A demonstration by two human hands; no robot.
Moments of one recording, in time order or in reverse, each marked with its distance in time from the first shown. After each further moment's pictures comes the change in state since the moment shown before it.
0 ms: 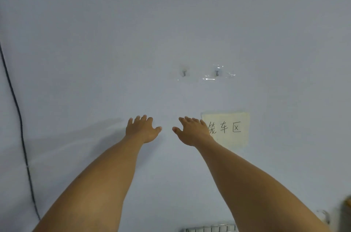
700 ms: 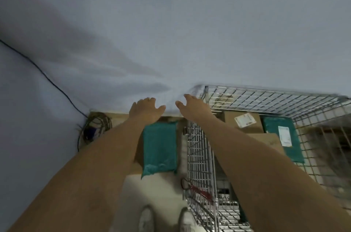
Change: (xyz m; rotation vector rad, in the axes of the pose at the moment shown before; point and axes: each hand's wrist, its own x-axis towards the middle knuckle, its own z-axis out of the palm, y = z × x) left_hand -0.126 -0.083 0.551 -0.255 -0.765 -0.206; right_hand -0.117 -0.004 0.524 0.195 -0.823 0.193
